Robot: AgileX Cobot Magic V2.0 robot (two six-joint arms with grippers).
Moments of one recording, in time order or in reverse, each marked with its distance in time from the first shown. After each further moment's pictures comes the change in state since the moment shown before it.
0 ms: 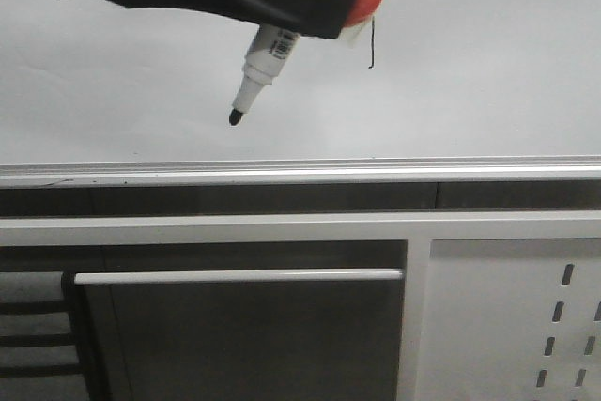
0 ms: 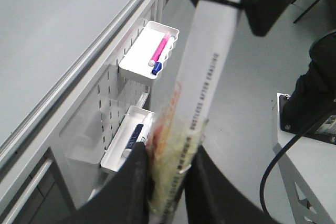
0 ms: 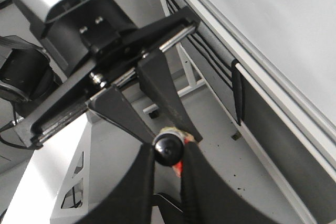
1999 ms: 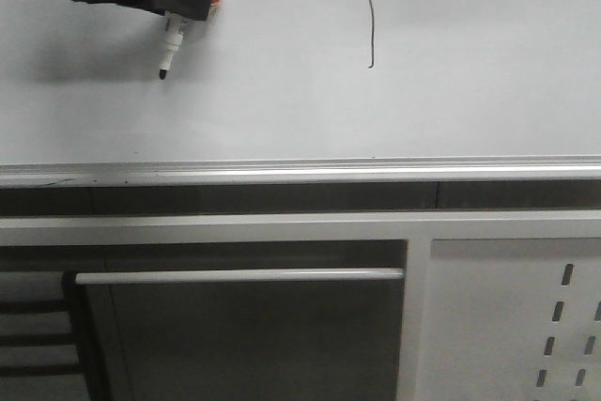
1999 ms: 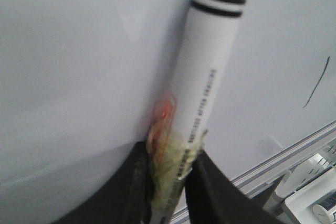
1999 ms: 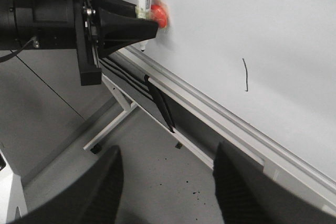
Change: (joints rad) left arm -0.004 0.123 -0.080 -0.233 -0.778 0.016; right arm -0.174 -0.083 -0.002 -0.132 -0.098 0.207
